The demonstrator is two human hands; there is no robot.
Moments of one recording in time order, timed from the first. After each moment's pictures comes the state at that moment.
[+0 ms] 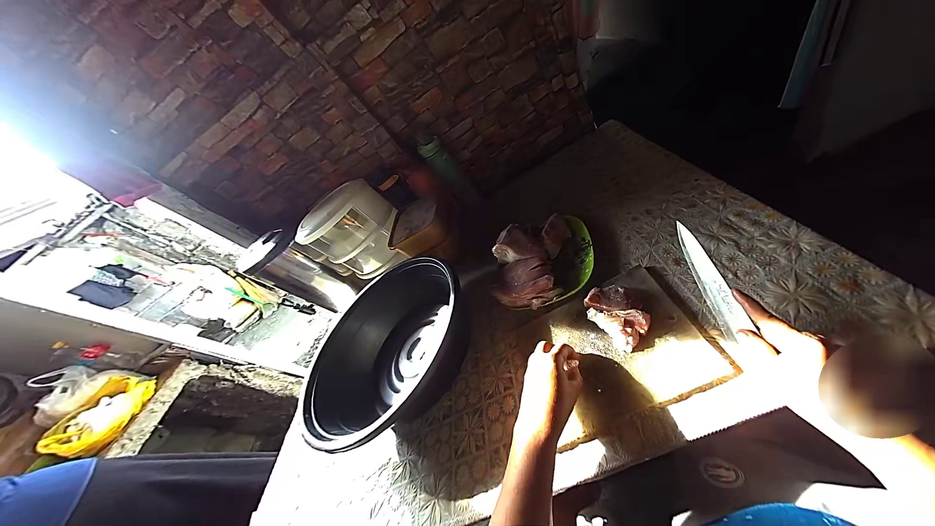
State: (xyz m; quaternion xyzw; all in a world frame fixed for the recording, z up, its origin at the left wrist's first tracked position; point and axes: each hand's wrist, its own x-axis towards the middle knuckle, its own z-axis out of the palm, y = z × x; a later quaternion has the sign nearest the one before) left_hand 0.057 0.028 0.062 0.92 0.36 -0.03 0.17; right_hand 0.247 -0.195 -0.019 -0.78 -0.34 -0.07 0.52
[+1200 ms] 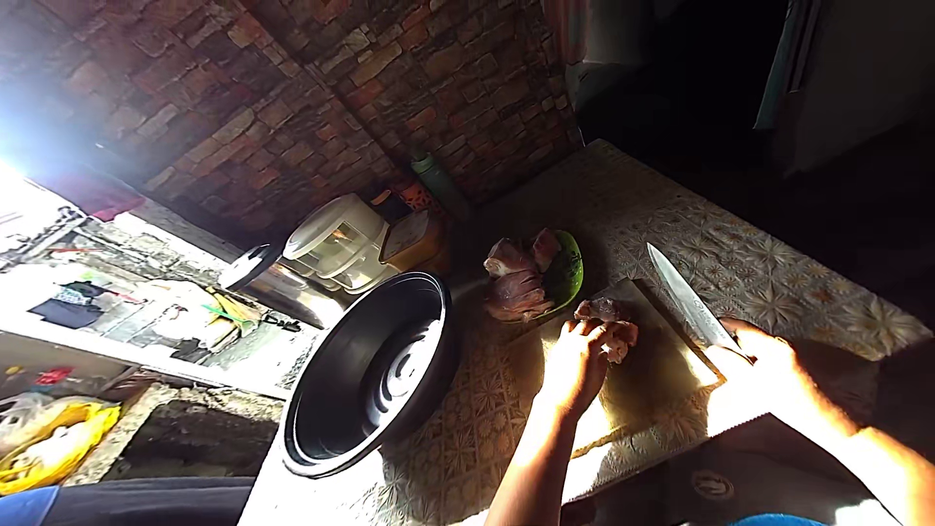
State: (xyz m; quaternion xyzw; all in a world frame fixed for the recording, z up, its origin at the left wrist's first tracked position) left_hand 0.110 0.029 0.047 0.98 0.10 0.08 0.15; right_hand 0.251 -0.196 -0.023 -0.77 -0.34 -0.04 0.53
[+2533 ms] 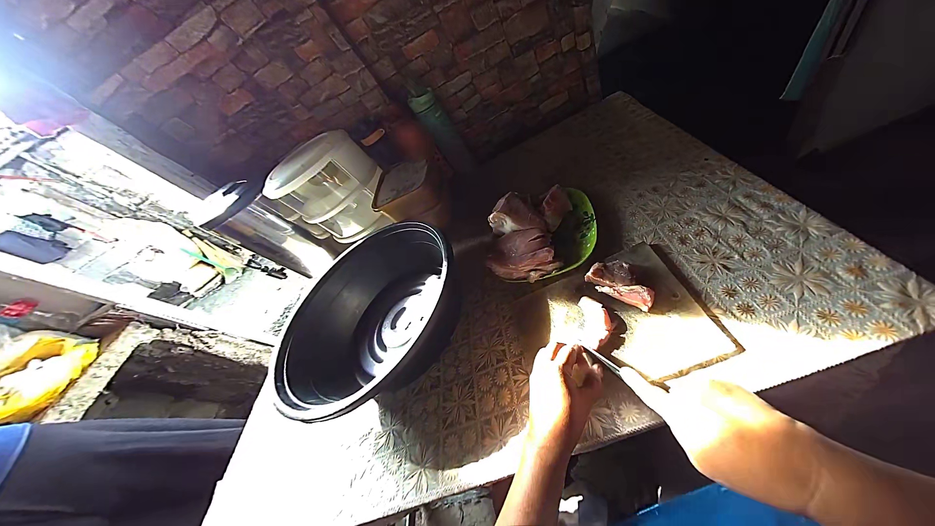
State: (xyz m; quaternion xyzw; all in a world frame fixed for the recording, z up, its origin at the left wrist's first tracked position) left_hand 0.020 0.003 0.022 0.92 0.31 0.14 0.21; right_hand 0.150 -0.166 0.088 -0.76 -0.59 0.25 0.01
